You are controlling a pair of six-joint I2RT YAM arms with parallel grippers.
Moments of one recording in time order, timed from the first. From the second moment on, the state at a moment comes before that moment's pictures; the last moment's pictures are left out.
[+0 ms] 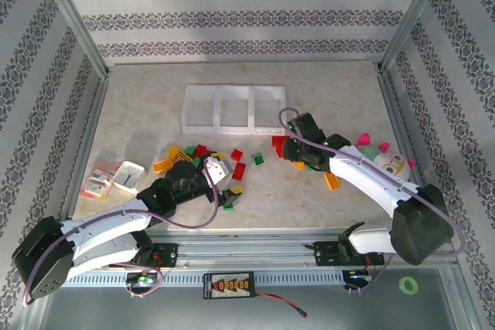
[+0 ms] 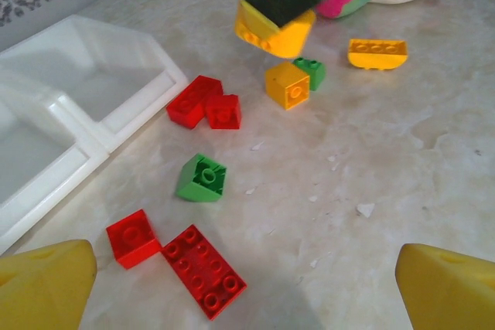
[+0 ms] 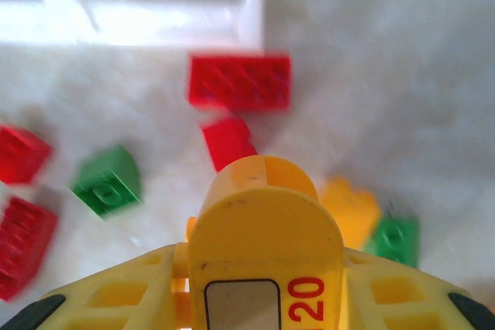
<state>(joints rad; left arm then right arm) -0.79 0.99 0.37 0.25 0.12 0.18 0.54 1.34 0.93 -0.58 0.13 0.49</state>
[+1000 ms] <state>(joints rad) -0.79 0.93 0.36 0.20 -0.07 0.04 0.50 2.02 1.50 -0.39 0.22 0.39</state>
